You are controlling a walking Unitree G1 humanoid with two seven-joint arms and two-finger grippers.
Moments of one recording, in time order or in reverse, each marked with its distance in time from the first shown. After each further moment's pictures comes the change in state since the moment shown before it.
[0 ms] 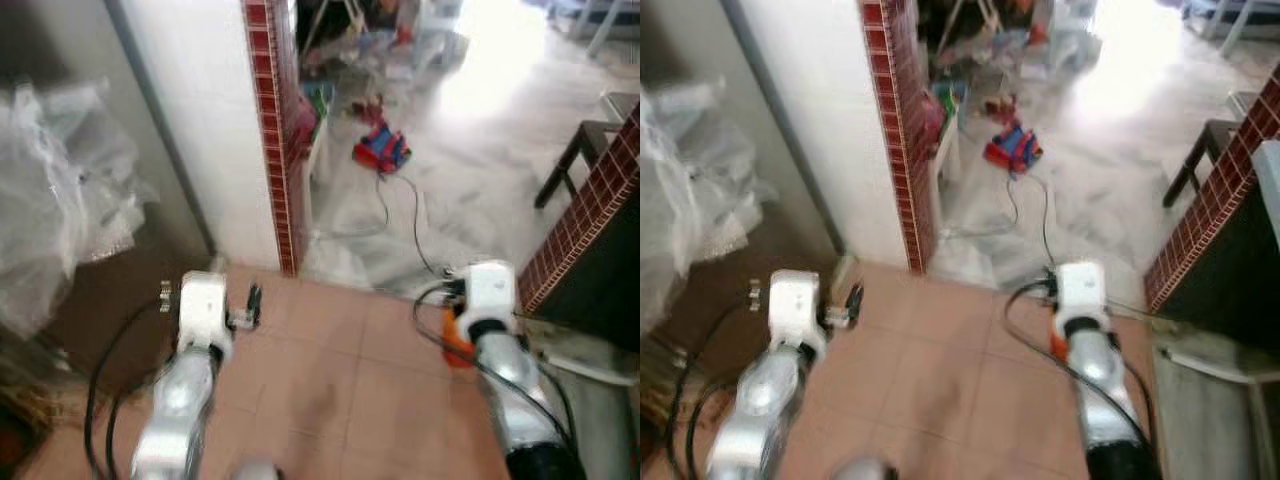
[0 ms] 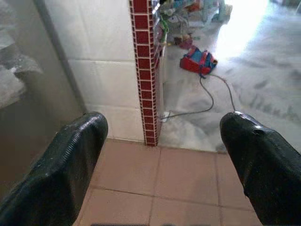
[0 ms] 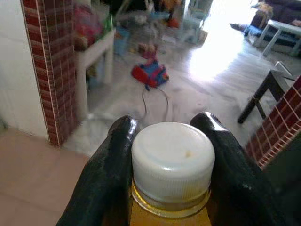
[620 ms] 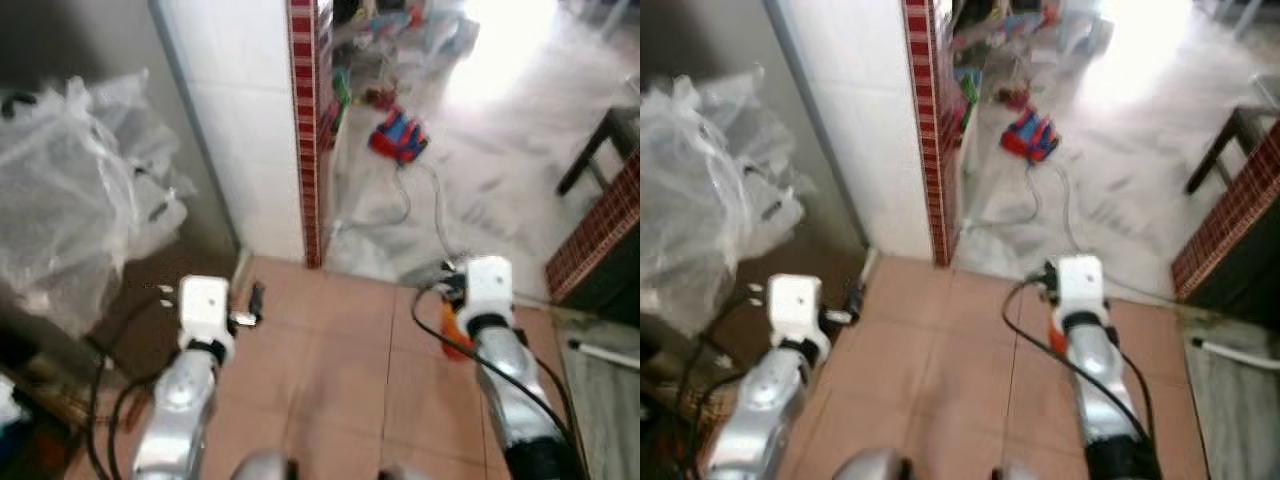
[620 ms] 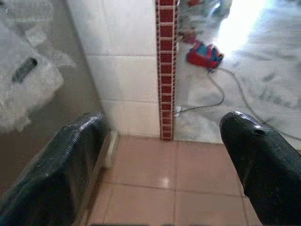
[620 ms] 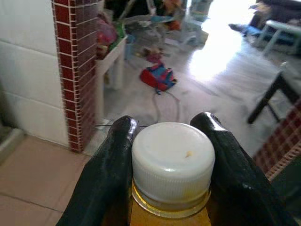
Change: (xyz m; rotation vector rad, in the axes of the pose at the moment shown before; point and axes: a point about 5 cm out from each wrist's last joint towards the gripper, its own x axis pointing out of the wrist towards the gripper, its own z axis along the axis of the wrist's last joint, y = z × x) left arm -0.001 -0.002 -0.002 -0.006 0.011 -0.003; right arm 0.003 0.005 0.005 0.001 -0.015 0.012
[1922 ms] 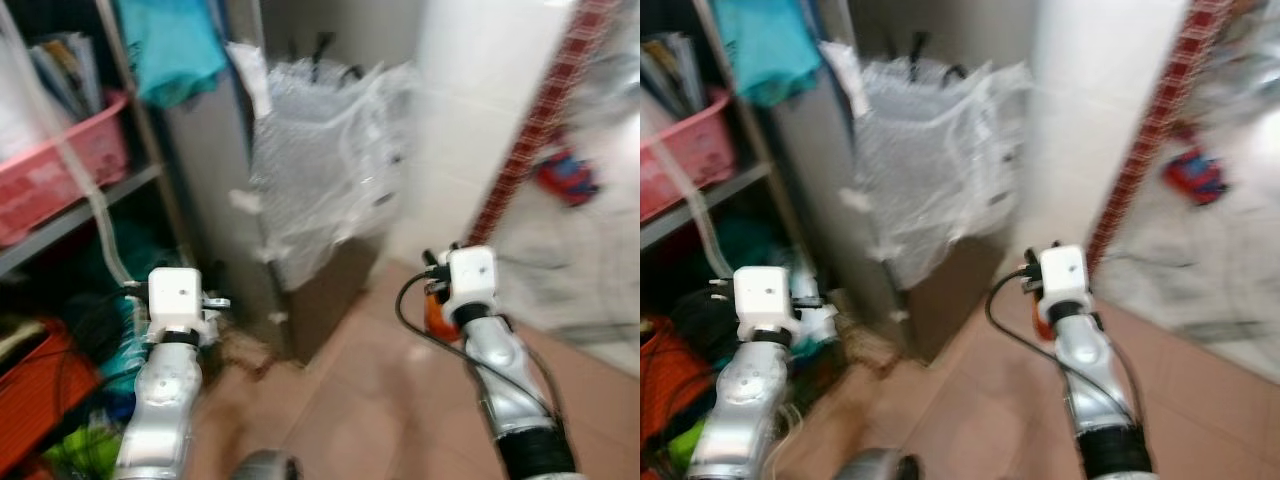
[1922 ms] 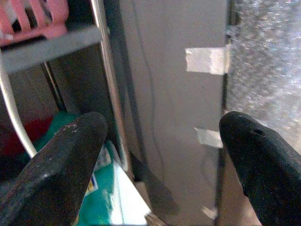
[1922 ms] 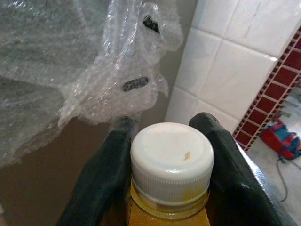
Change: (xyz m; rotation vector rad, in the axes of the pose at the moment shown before) left arm 0.002 0.017 0.014 0.042 -0.109 0.171; right arm 0.008 0.011 0.019 -0.033 -0.082 0.079
